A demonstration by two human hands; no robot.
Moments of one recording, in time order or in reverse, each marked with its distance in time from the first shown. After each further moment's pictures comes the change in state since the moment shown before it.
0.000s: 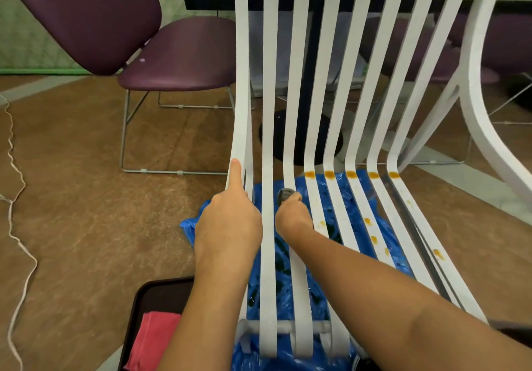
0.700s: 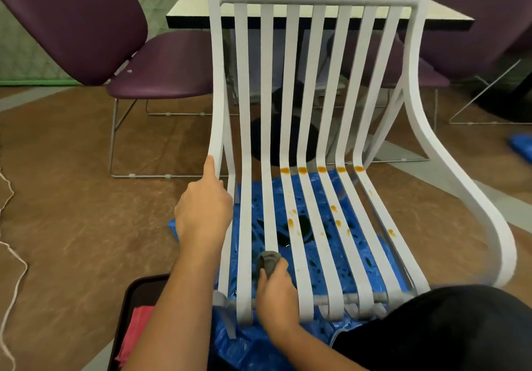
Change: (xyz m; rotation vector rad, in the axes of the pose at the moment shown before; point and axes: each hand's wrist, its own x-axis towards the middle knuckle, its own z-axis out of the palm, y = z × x) left_hand -0.017 0.002 -0.010 0.050 0.074 0.006; right_hand -0.187 0.092 0.025 0.188 0.093 -0.040
